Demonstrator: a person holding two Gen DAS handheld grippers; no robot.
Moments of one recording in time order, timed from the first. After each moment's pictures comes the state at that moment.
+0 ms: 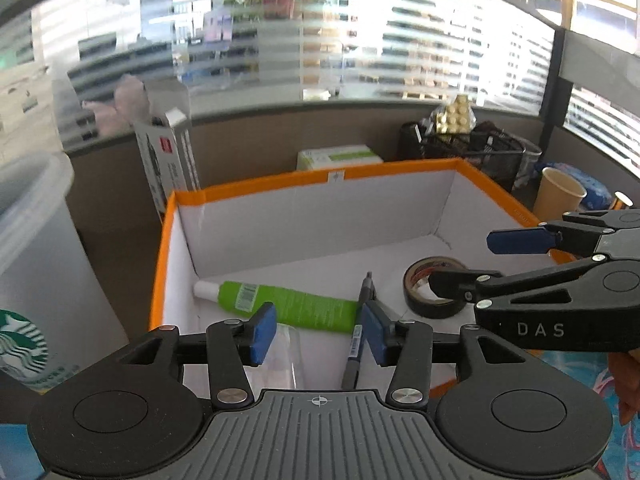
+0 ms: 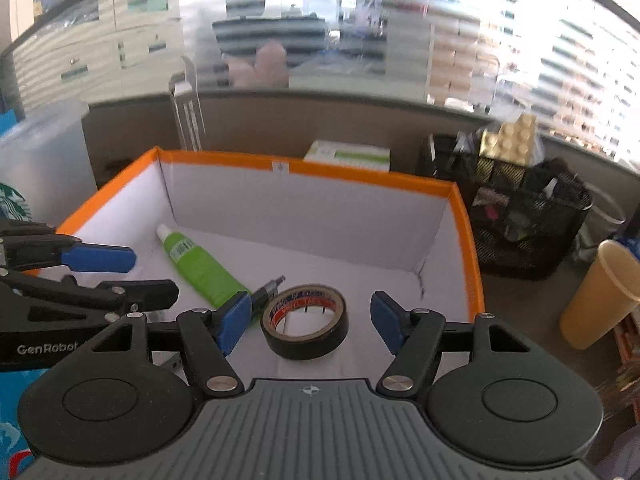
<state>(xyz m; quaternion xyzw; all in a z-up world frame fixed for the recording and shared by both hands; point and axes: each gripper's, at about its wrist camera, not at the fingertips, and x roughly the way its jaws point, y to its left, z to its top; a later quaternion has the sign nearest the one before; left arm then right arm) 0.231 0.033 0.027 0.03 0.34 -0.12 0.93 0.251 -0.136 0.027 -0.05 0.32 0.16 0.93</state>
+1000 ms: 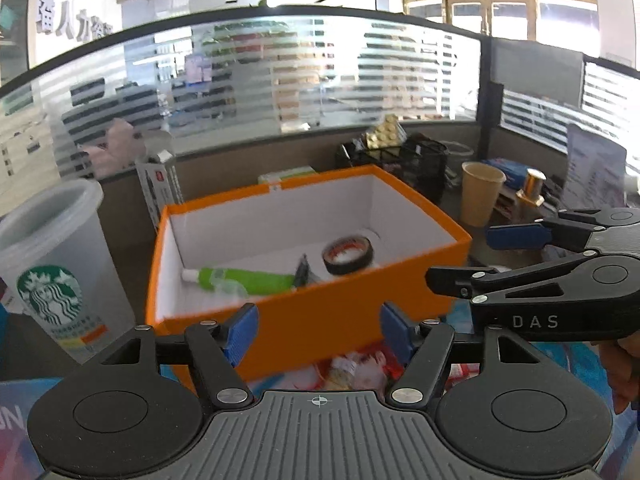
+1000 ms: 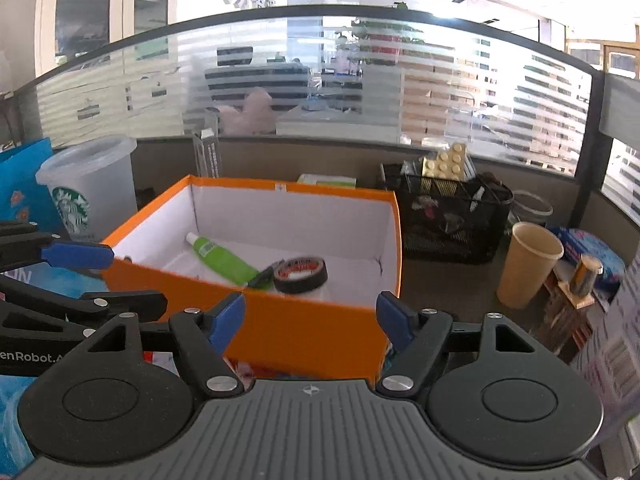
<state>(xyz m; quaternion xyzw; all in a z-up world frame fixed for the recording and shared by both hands) 0.116 0.002 0.047 0.06 0.29 -0.14 0.94 0.126 -0.170 0.046 -0.03 0.26 0.14 0.95</state>
